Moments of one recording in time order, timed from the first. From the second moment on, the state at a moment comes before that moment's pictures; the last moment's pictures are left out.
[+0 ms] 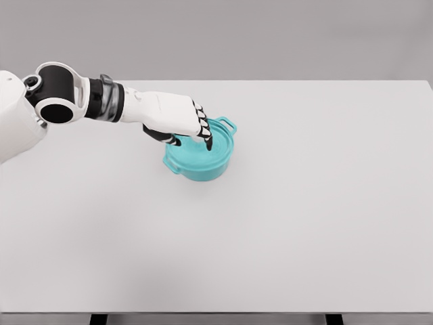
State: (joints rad) left arm -1.11 0.62 -1.08 -1.42 -0.35 -0.61 -0.61; right arm 0.03 0.00 0.51 -0.10 0.16 -0.04 0.31
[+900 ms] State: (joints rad) left arm -1.12 0.78 -1.07 -1.02 -0.17 -0.61 -0.61; right arm 0.03 0.00 0.51 -0.10 0.16 -0.04 0.31
